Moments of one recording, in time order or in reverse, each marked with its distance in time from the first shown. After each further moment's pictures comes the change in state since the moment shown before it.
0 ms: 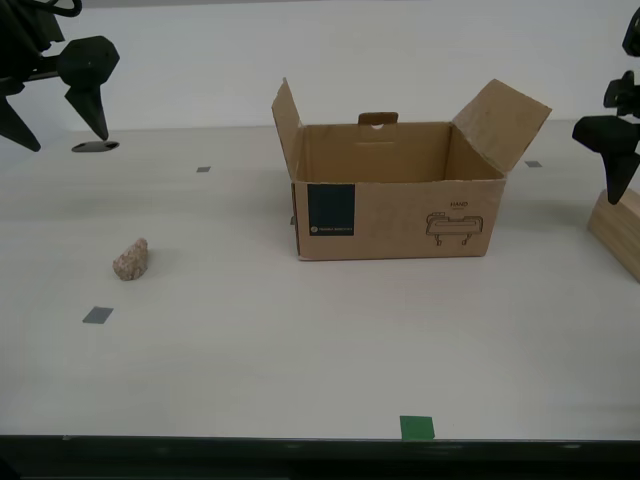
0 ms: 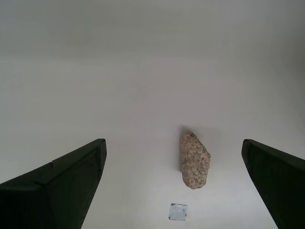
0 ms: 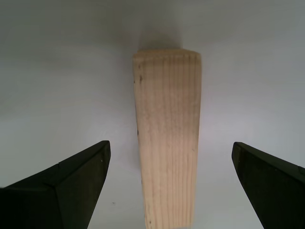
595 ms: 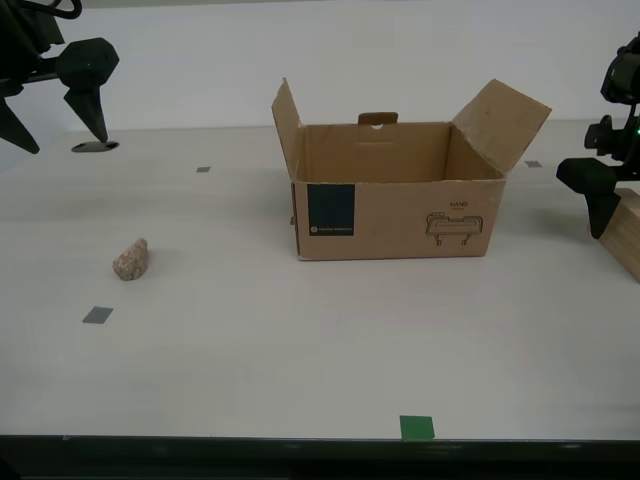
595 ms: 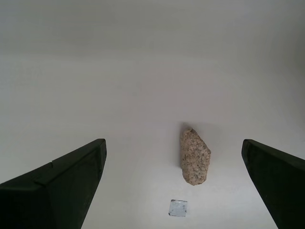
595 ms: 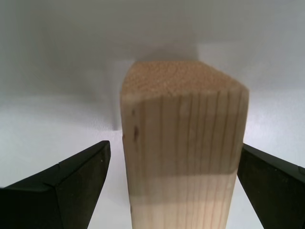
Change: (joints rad) arm 0 0.002 0.138 -0.022 0.143 0.001 -0.016; arm 1 0.000 0.000 0.000 -0.014 0.000 0.000
